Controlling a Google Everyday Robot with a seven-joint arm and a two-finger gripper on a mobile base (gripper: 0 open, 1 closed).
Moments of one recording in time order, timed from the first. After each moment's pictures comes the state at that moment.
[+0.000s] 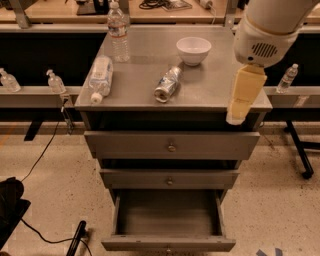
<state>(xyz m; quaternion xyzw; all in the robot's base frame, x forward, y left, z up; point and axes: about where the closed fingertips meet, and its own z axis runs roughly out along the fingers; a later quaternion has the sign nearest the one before) 0.509 -0.172 0.968 -0.60 0.79 -0.07 0.12</state>
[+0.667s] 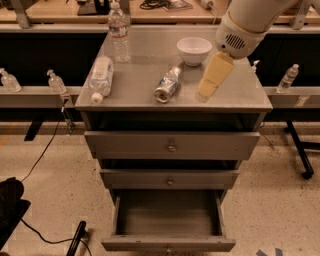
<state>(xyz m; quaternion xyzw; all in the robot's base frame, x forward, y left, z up) 0.582 -0.146 0.954 -0.50 0.84 -0.02 0.19</state>
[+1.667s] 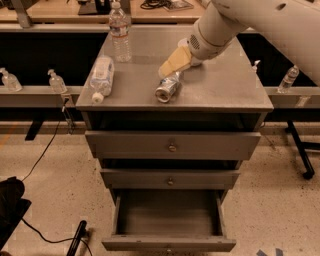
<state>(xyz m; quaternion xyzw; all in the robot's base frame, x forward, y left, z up) 0.681 -0.100 0.926 -0.26 0.92 0.04 0.30</state>
